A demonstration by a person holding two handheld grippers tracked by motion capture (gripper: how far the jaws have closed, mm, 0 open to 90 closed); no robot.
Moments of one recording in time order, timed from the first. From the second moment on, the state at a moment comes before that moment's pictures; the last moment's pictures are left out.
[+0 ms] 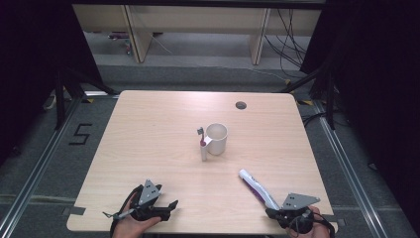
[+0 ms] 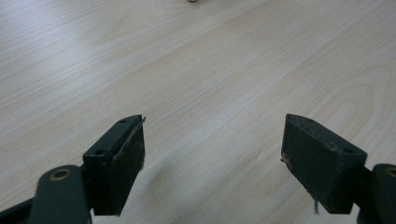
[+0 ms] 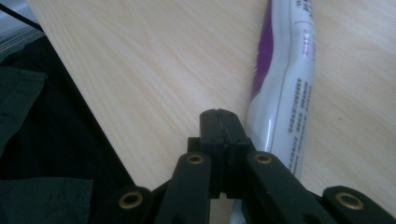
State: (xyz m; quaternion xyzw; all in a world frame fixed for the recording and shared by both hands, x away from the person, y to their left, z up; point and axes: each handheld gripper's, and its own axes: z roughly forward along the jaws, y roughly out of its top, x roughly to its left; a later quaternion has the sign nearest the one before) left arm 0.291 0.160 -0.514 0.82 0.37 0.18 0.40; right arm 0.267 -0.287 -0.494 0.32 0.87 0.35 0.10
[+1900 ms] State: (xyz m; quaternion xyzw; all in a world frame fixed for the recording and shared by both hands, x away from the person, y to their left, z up) left arm 0.291 0.159 -0.514 0.82 0.37 0.18 0.40; right arm 0.441 -0.300 -0.492 0.42 0.85 0.24 0.22
